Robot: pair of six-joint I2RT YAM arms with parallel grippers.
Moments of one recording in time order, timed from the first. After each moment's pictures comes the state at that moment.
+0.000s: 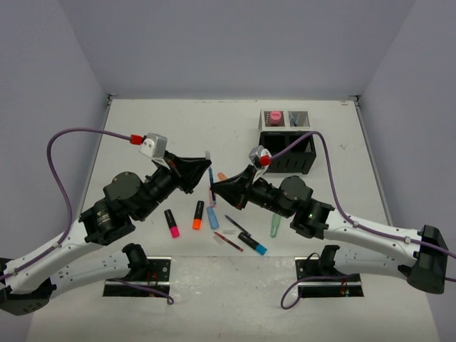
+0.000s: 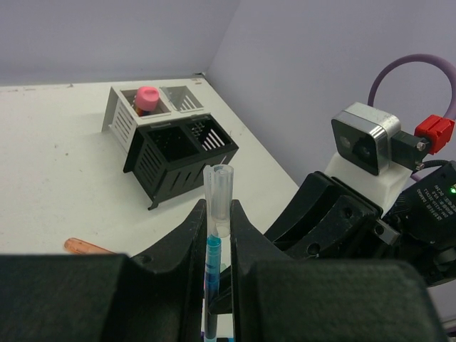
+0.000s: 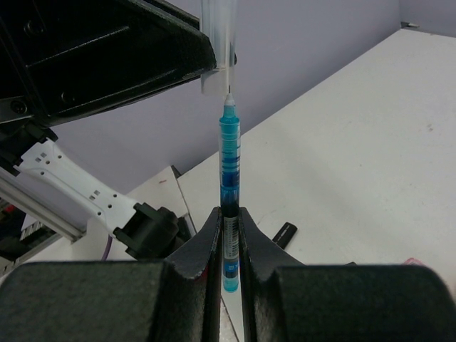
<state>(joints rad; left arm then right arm) -1.03 0.73 0.95 -0.16 -0.33 -0.46 1.10 1.03 0.74 0.37 -0.03 0.44</state>
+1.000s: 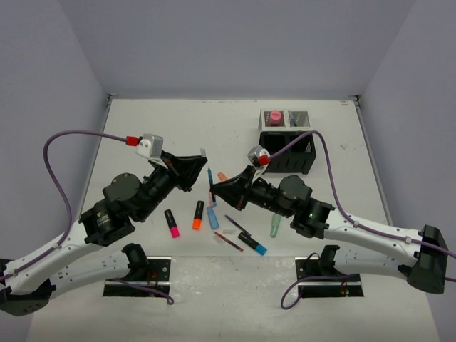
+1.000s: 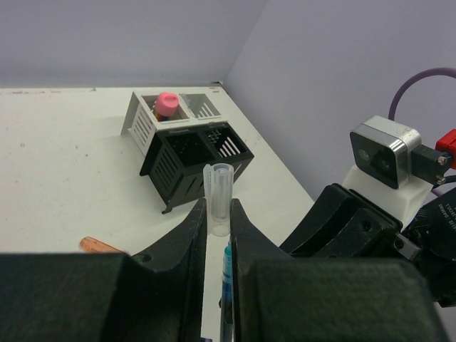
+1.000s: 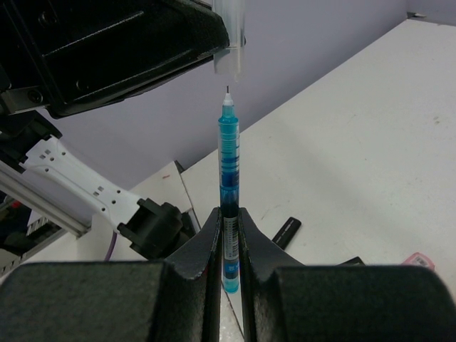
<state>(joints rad) -1.03 0.72 0.93 -0.15 -0.40 -0.46 1.10 1.03 0.75 0.34 -0.05 0.45</state>
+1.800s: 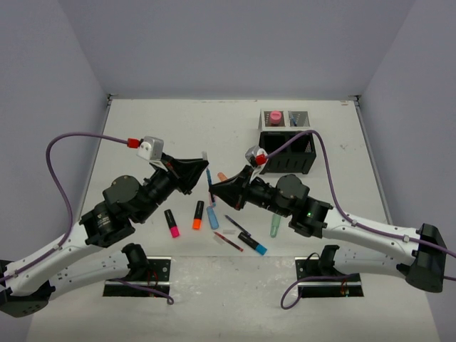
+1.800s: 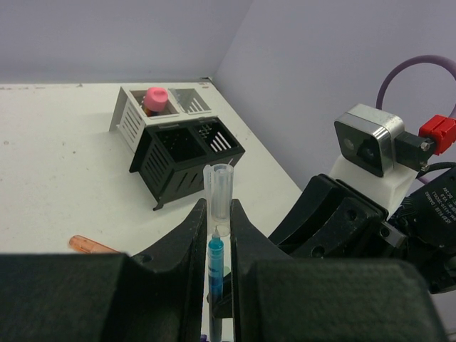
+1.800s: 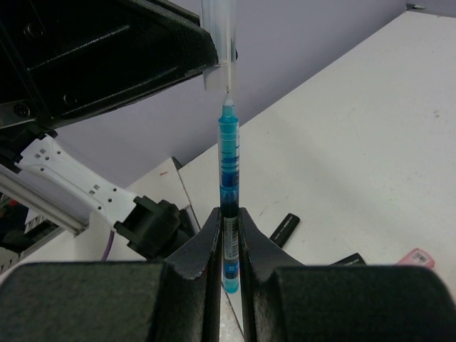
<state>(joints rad) -1.03 0.70 0.90 -0.13 -0.36 -0.47 1.10 1.05 0.77 0.33 -0.04 0.45</state>
